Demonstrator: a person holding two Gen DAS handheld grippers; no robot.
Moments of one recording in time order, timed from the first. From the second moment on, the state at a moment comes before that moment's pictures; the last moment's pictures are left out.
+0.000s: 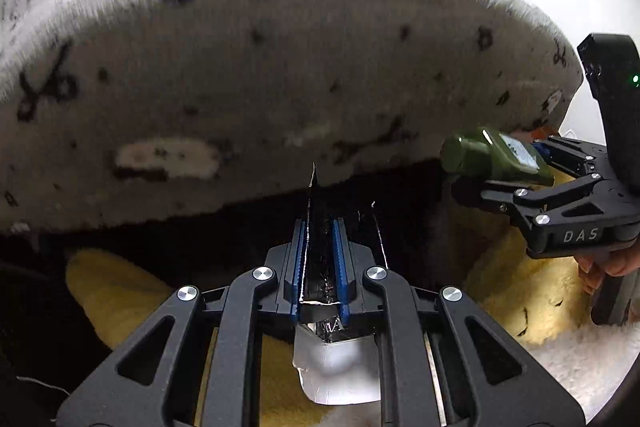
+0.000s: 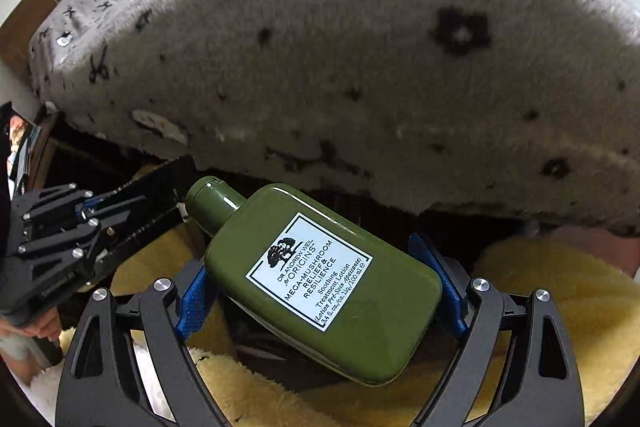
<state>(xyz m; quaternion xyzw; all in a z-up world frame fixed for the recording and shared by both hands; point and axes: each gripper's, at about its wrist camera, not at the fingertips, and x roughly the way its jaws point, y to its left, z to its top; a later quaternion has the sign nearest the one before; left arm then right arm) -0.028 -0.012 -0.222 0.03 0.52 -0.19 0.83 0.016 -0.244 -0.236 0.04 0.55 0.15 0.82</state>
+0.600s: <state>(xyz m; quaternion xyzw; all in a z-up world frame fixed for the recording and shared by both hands) 0.005 -0.019 -0.342 -0.02 0.65 -0.19 0.73 0.035 -0.228 -0.325 0.09 0.64 0.11 0.76</state>
